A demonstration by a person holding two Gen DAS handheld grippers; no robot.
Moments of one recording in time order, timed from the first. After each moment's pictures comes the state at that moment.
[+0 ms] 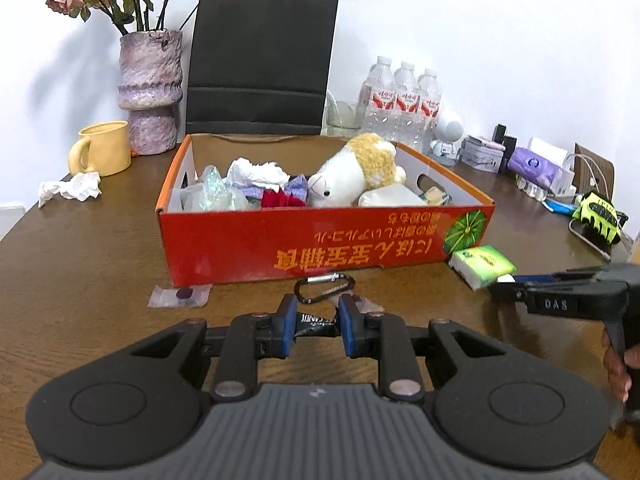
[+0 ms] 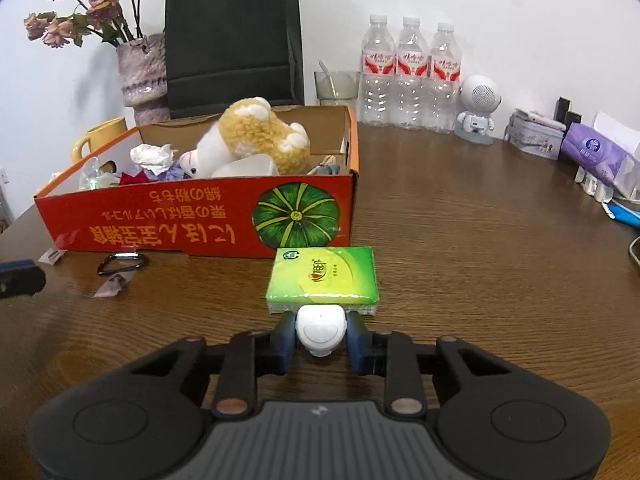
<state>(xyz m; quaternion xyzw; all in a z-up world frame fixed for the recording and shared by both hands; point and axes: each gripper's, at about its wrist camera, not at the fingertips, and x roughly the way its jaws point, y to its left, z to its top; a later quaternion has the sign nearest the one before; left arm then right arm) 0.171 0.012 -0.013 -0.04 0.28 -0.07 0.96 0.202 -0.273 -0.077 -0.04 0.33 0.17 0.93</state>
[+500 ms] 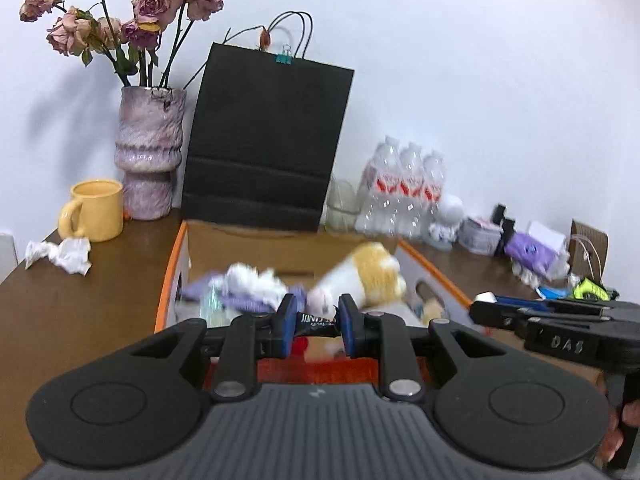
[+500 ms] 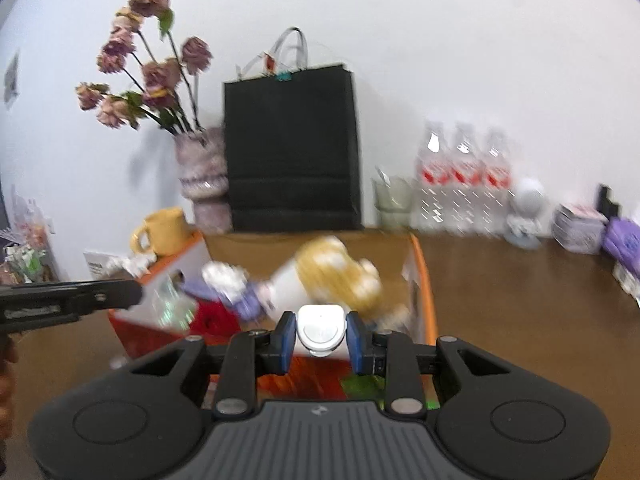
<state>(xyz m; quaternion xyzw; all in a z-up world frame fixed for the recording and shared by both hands) 0.226 0.030 0.047 -0.09 0.21 -0.07 0.97 0.226 -0.223 0.010 -0.01 0.23 0.26 0.94</state>
